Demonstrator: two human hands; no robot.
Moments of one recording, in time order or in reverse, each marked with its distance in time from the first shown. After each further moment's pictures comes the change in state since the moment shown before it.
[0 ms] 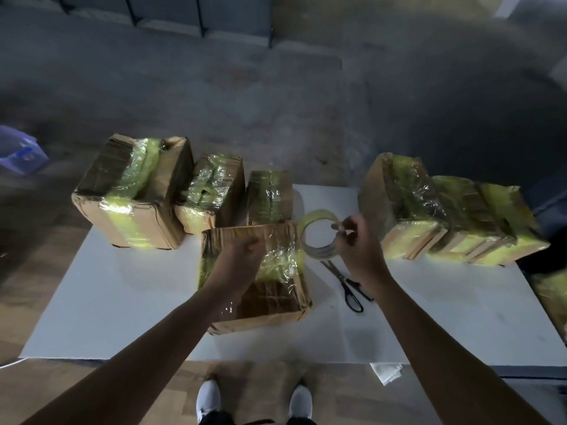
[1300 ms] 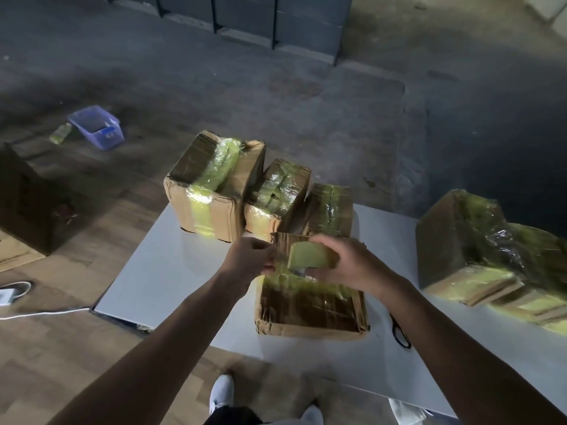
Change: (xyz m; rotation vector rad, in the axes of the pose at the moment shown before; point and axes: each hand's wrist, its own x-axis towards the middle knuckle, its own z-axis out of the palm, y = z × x) left_hand 0.001 -0.028 -0.086 -0.419 0.170 -0.373; right_hand 0.013 -0.094 0.081 -0.220 -0.756 -0.471
